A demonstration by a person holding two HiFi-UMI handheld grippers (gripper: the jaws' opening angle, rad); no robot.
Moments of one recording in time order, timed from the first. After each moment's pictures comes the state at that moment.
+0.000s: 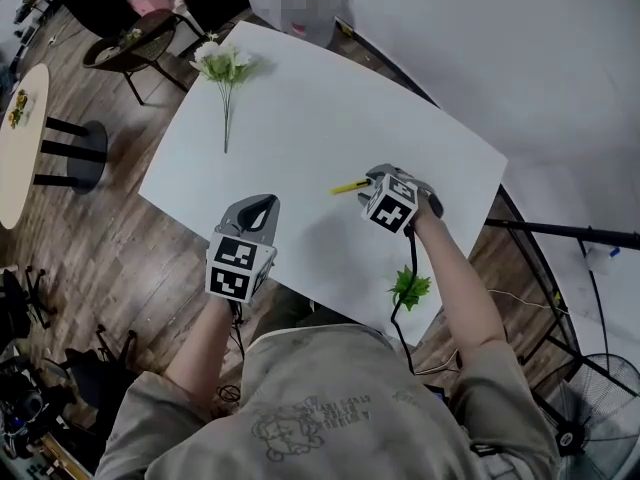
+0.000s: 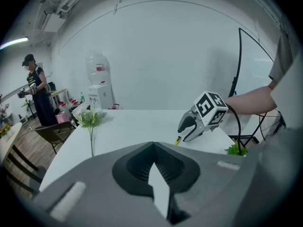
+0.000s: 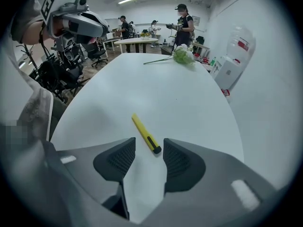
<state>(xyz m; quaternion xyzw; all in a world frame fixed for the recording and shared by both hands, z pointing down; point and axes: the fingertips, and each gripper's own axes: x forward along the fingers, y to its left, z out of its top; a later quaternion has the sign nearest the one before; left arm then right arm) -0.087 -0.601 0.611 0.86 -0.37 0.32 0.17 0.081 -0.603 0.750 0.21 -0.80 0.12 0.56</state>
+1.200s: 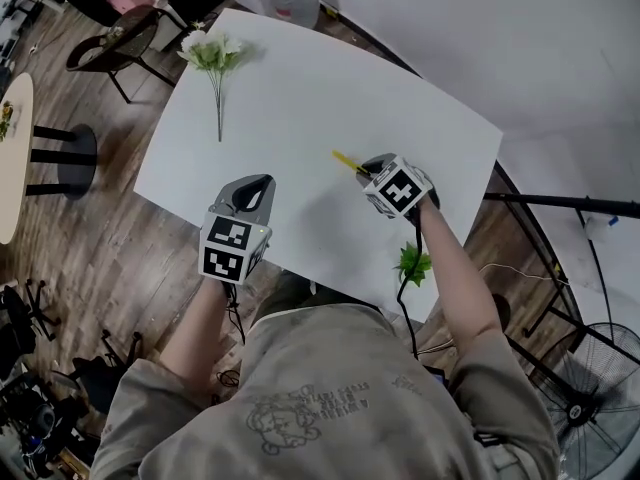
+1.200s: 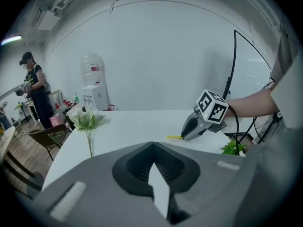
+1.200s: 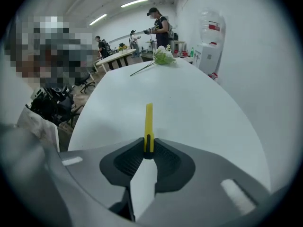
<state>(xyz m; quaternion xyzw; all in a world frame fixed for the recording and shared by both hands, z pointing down) -0.097 -0.609 0.613 0.87 -0.34 0.32 0.16 0.074 -0.592 0.747 0.29 -0.79 0.25 0.48</state>
